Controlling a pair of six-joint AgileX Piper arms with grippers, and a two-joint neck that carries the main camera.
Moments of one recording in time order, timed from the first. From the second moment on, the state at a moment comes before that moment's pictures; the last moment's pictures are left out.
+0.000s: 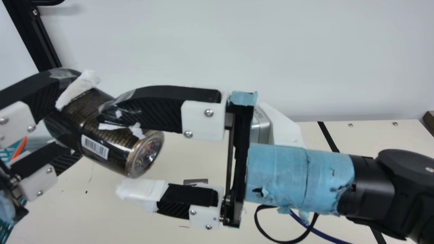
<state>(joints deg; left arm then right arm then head) -20.4 56.5 -45.4 -87.0 8.8 3.7 19.6 80.8 -57.6 100.0 59.1 -11.9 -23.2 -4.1</state>
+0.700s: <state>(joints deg) -20.4 56.5 -45.4 -87.2 8.7 3.7 19.4 83.9 -64.6 99.4 60.7 -9.0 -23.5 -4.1</state>
